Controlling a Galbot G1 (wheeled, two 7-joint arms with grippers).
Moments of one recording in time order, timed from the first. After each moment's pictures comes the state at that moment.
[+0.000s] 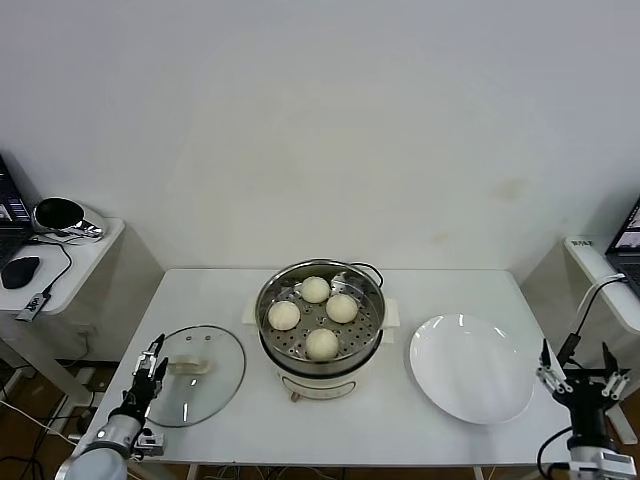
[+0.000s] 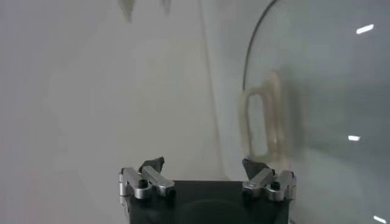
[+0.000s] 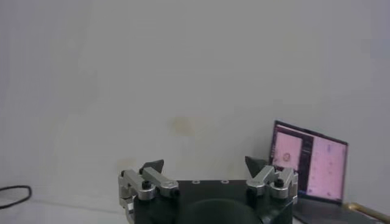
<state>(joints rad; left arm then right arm) 1.35 -1.06 -0.58 -1.52 1.26 -0.06 -0.15 -1.60 1.46 1.01 1.98 0.09 0.22 -0.05</state>
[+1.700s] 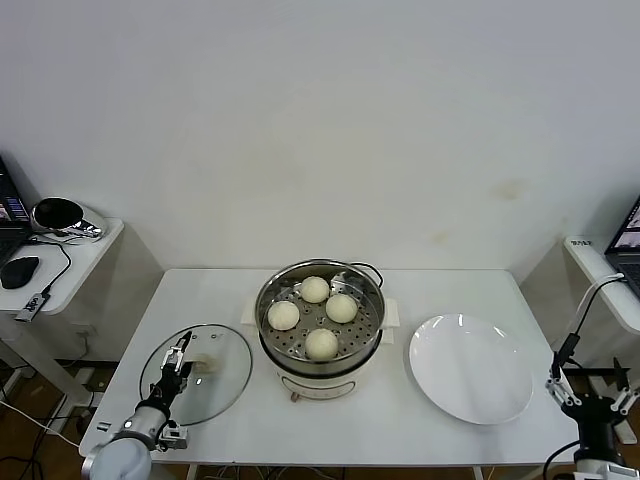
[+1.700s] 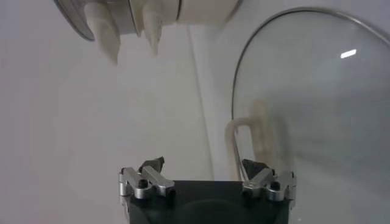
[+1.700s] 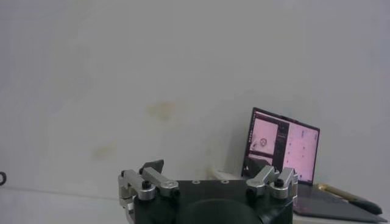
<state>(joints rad) 1.28 -1.07 -0.47 -1.51 1.24 -0.04 -0.12 -1.61 1.49 1.03 1.96 0.08 0.23 -0.04</state>
